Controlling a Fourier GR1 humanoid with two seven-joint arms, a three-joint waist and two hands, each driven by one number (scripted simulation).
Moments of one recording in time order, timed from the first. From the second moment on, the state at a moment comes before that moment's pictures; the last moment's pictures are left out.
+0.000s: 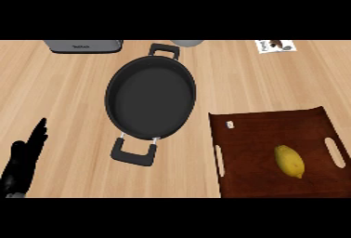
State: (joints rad) left arm 0.08 0.60 -0.21 -1.42 0.21 0.35 0.12; right arm -0.40 -0.56 -0.05 -1.63 -0.45 -0.23 0.01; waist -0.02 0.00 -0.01
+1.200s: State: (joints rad) left arm -0.02 0.34 -0.35 -1.64 0.43 0.11 0.19; right arm 0.02 -0.91 0.21 -1.59 0.16 -0.17 0.39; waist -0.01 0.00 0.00
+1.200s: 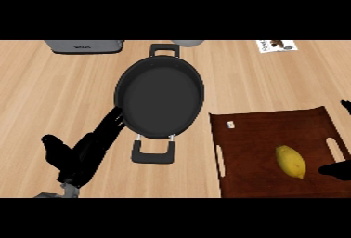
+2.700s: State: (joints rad) left arm -0.02 0.26 -0.26 -1.65 0.37 0.02 0.25; right arm -0.04 -0.71 0.26 -1.86 0.24 0.10 1.01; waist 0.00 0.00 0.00
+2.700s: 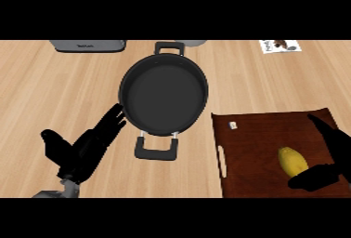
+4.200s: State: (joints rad) left arm 0.00 0.15 -0.16 -1.64 0.26 -0.08 0.28; right arm 0.03 -0.44 0.14 -1.64 0.58 0.25 0.84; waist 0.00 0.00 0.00
